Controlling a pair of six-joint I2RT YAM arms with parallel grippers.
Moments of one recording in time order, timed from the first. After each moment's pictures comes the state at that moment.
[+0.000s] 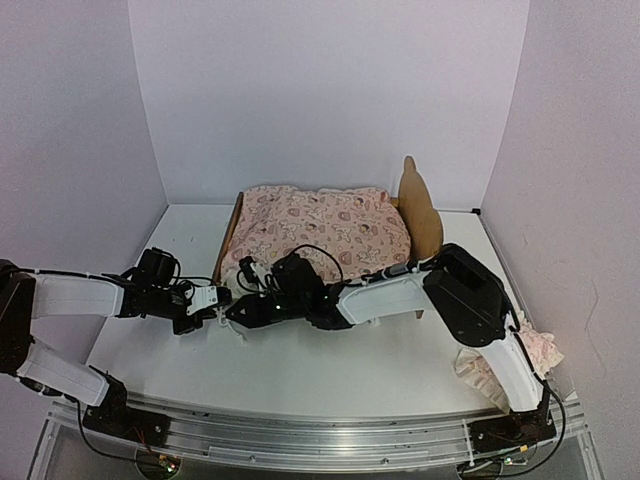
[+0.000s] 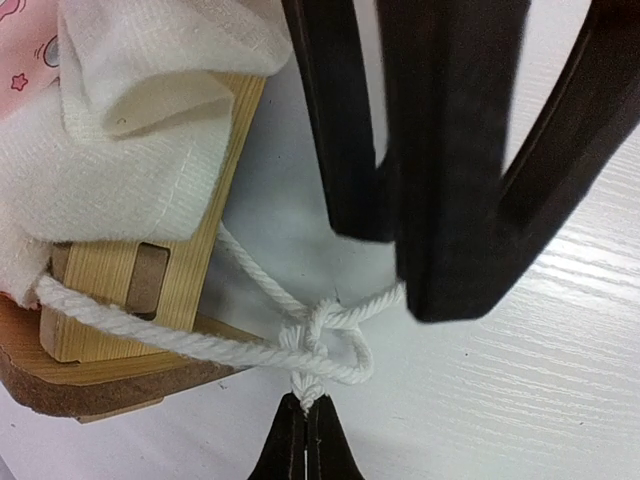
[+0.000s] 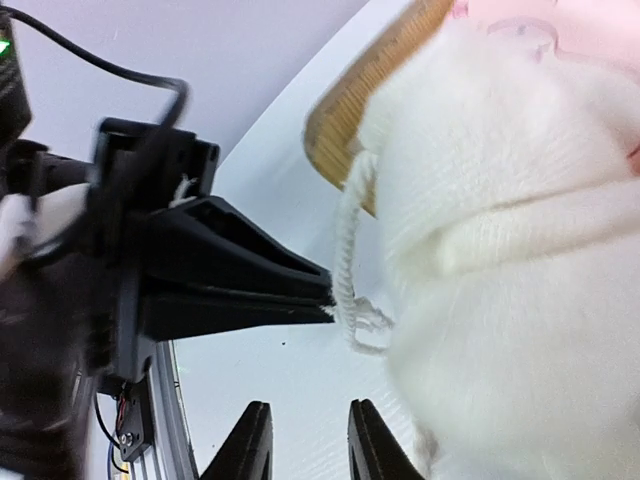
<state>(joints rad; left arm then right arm) -0.38 1.31 0.52 -0.10 0.34 0.95 1.06 2.38 1.65 0.31 -0.36 0.63</state>
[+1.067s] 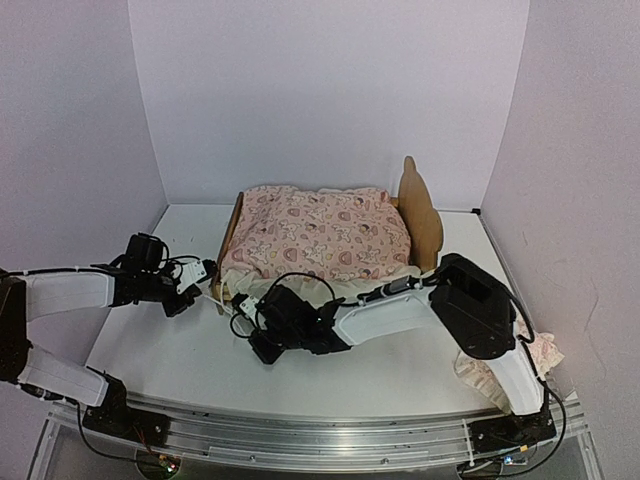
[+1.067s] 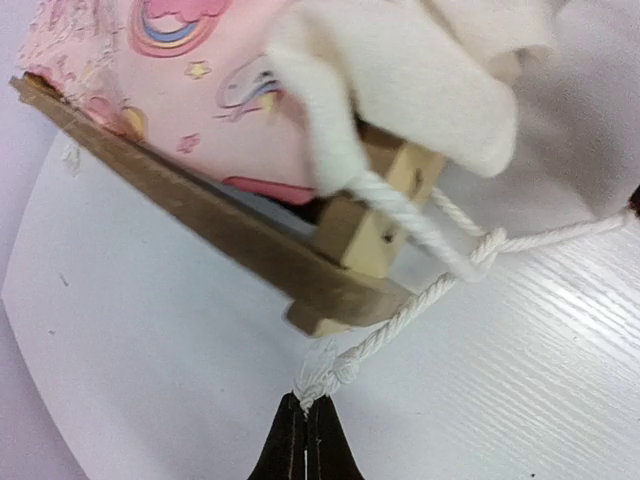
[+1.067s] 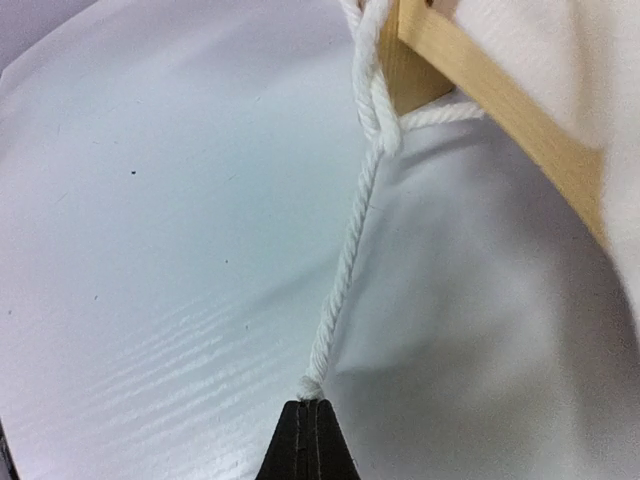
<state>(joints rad) -0.30 1.27 0.58 -0.13 0.22 0.81 1.18 2.33 1.57 0.03 0.05 0.17</state>
